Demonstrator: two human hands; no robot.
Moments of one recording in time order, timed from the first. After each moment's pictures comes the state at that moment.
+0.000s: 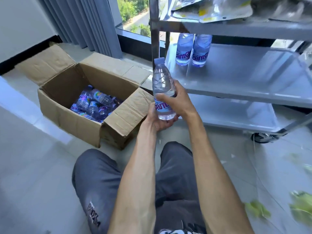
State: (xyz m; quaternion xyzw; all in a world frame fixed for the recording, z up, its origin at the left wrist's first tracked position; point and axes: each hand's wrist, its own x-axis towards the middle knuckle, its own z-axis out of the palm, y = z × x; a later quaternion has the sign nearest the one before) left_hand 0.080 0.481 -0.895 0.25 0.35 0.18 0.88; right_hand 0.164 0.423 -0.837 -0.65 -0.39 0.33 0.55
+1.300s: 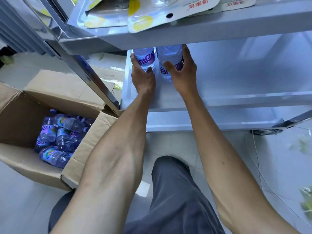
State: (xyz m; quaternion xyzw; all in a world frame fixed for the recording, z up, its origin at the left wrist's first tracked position) left_hand 0.325 0.643 -0.910 0.71 0.50 0.36 0.34; right_hand 0.397 0.528 -0.875 -0.72 -0.32 0.08 0.61
